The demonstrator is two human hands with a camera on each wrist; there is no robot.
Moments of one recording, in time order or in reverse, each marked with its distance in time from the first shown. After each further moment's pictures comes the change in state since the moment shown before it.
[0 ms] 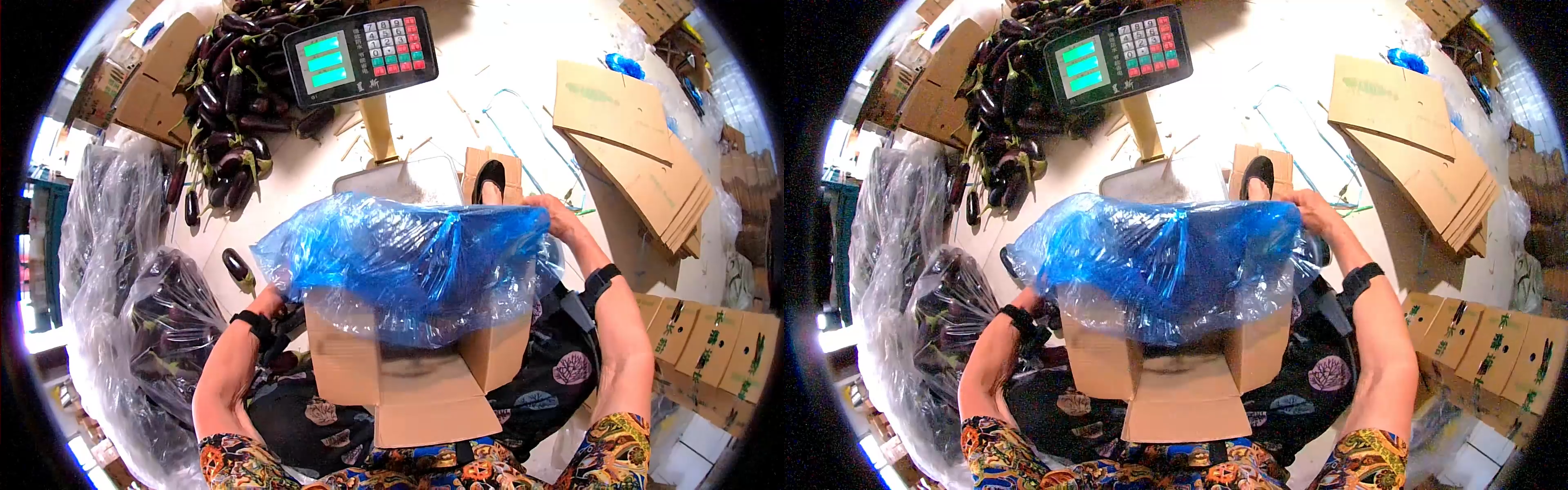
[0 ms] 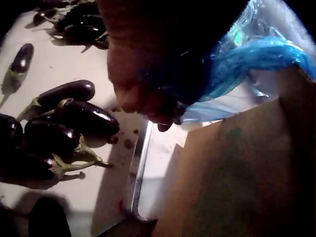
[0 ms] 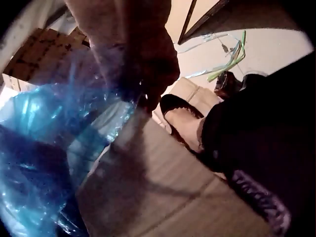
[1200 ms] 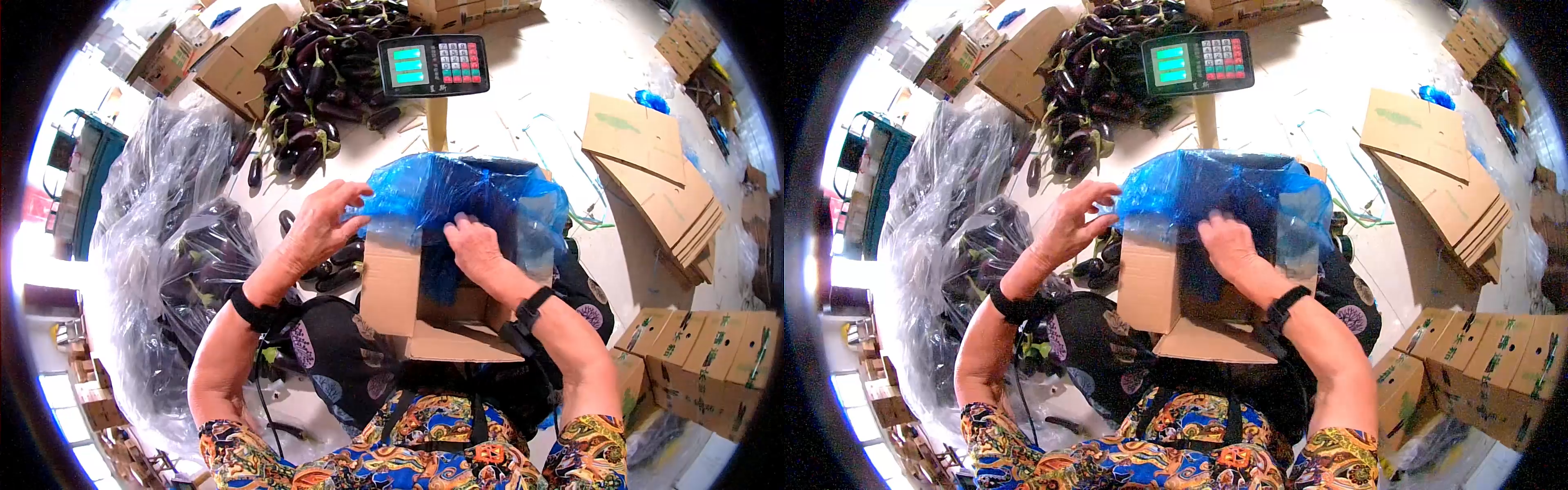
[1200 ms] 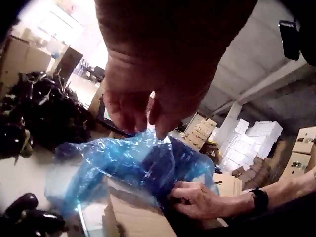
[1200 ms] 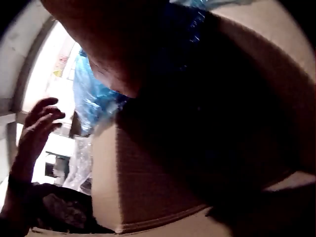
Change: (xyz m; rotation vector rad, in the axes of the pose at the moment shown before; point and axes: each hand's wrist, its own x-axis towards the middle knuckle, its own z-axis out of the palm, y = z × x) left_hand -0.140 0.209 -0.084 0.153 0.433 0.413; right_hand -0.096 -0.164 0.179 -0.639 0.379 -0.760
